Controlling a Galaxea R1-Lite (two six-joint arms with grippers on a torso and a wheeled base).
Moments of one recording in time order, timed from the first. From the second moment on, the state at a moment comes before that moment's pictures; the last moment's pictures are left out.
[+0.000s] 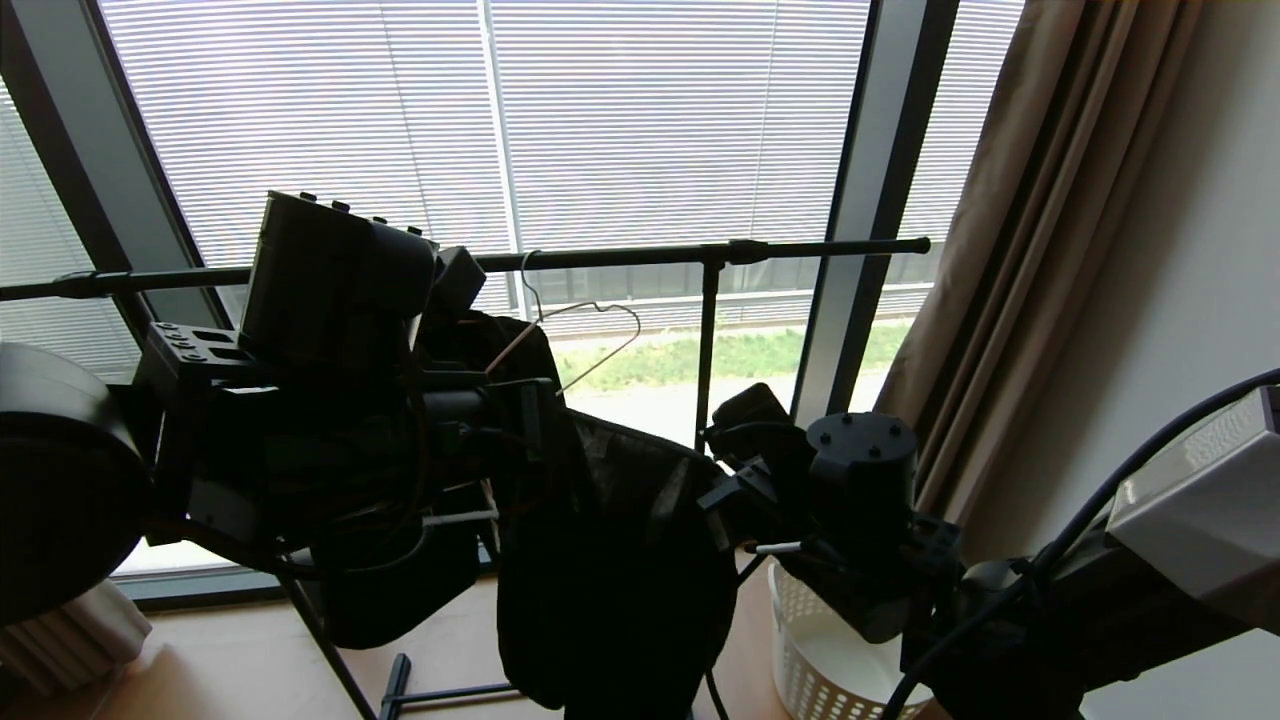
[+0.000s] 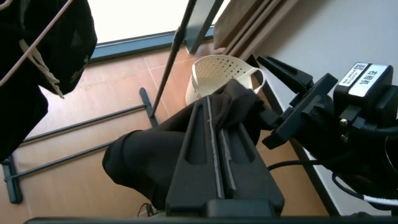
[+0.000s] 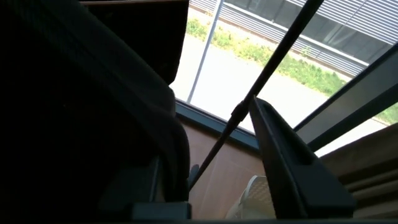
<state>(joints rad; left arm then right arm) -0.67 1.60 -1.06 -0.01 0.17 -0.44 0.73 2.04 -0.78 -1.01 -0.32 -0.11</state>
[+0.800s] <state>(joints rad) -0.63 1.62 -0.91 -0.02 0.17 -0.37 0.74 1.88 -0.76 -1.00 -0.33 -0.15</state>
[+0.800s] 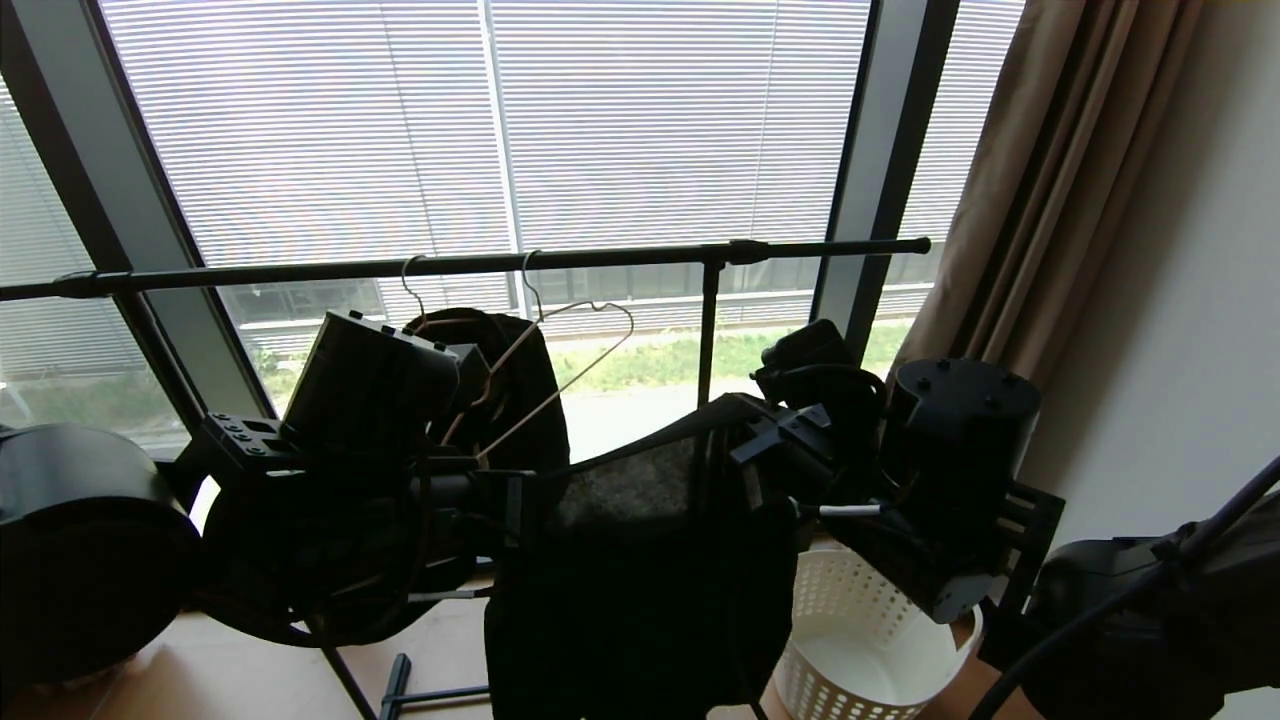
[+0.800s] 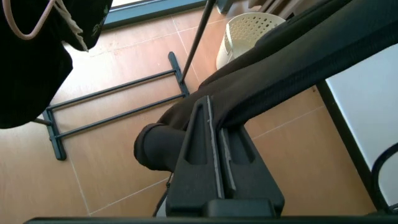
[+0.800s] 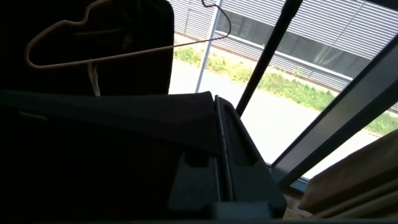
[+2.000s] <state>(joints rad) -0.64 1.49 -0.94 -0.04 0.16 -0.28 0.80 1.64 -0.67 -0.76 -0.50 -0.37</state>
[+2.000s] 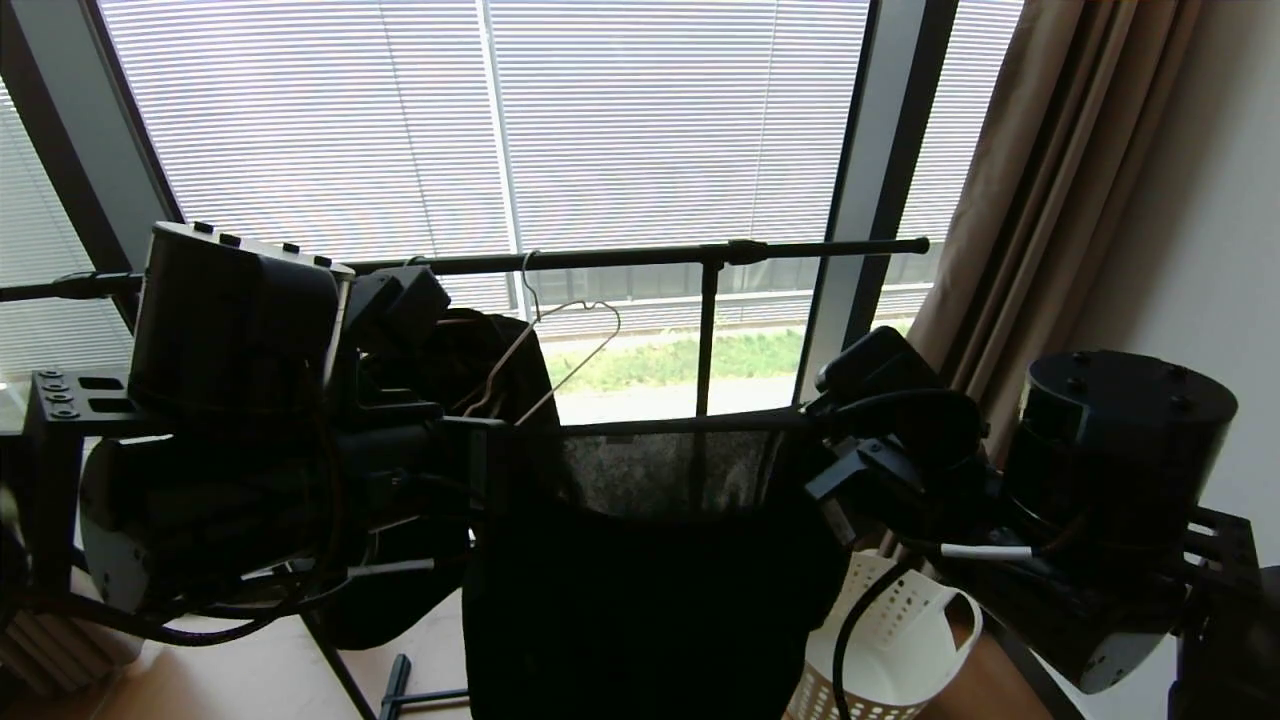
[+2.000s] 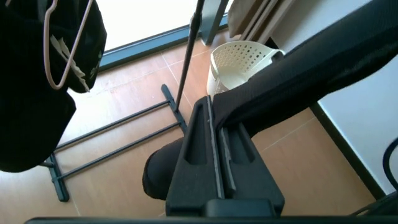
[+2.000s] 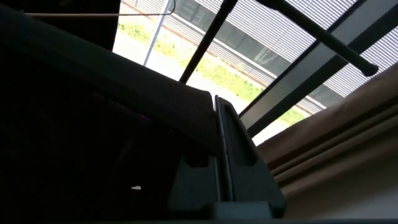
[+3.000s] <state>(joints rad) -0.67 1.65 -1.29 -0.03 0.07 -0.28 1.16 1.70 -0.79 -0.70 -0.47 0.02</state>
